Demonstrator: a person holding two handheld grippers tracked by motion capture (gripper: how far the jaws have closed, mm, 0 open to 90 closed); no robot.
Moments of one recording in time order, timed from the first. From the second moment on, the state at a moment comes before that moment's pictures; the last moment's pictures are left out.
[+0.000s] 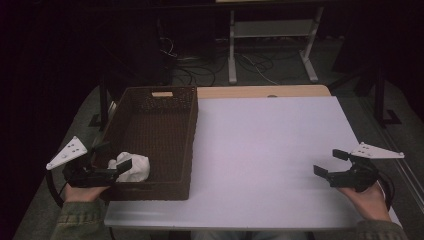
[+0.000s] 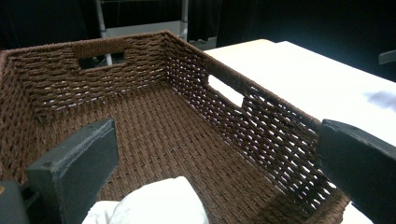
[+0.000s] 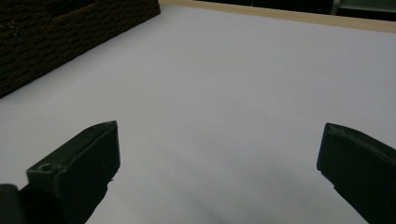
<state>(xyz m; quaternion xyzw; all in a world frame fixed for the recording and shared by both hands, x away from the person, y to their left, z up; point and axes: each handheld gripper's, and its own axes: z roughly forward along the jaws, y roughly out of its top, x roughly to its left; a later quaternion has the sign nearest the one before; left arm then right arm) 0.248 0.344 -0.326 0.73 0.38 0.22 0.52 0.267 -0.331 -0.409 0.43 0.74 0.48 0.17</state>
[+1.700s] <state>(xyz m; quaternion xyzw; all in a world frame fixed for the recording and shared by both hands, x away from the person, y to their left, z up) 0.290 0.342 -0.285 0.81 0.37 0.20 0.42 0.270 -0.330 -0.414 0.44 0.75 0.47 0.17</state>
